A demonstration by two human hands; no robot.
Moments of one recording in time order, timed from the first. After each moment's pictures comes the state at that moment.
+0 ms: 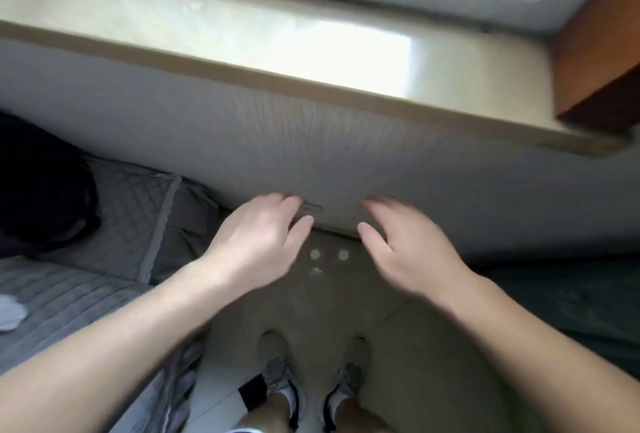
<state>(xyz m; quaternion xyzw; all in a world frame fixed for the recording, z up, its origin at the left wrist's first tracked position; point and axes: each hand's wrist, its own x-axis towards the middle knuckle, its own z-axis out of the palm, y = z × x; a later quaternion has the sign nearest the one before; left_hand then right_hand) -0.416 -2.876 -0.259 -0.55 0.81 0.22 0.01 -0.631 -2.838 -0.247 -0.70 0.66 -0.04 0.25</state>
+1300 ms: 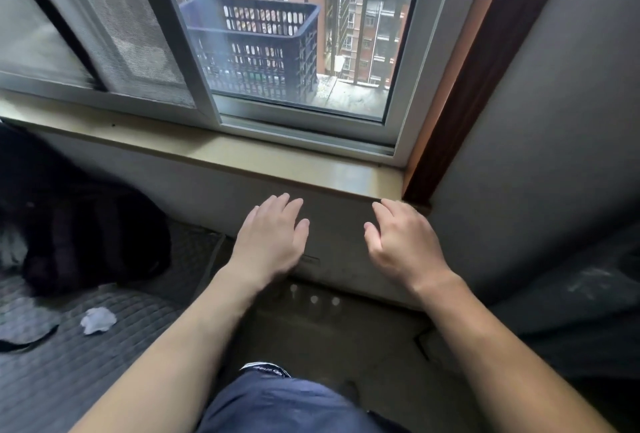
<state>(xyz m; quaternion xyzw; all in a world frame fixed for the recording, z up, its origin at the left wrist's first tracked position) -0.441 -2.759 0.000 -0.62 0.77 0.12 -0.09 -0.653 -2.734 0.004 -0.71 0.69 -0.10 0.07</state>
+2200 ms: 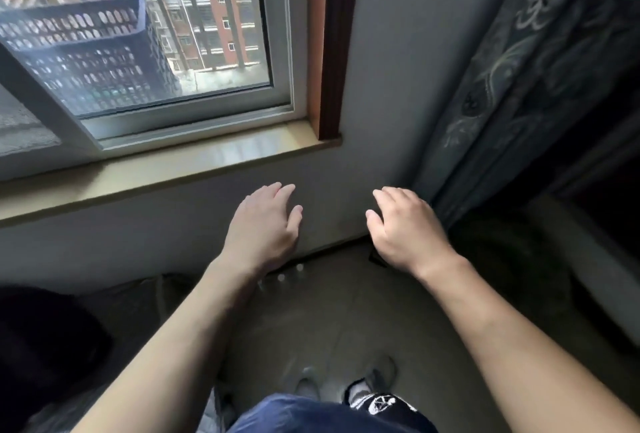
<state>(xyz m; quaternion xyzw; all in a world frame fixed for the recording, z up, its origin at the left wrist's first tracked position) -0.407 -2.716 0.014 -0.38 0.91 0.16 -0.09 -0.581 -2.576 0.015 -0.49 0.87 -0.10 0.03</state>
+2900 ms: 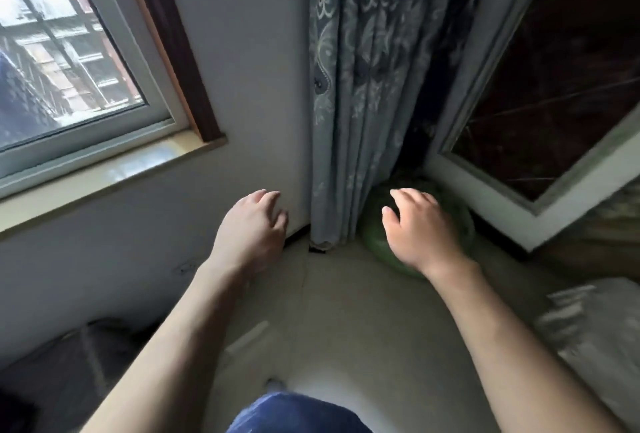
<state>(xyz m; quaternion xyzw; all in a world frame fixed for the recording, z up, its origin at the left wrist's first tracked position) -0.465 -2.514 0.031 -0.25 0.95 0.18 -0.10 -0.601 -2.301 0.036 -0.29 0.94 -0.17 -0.01</state>
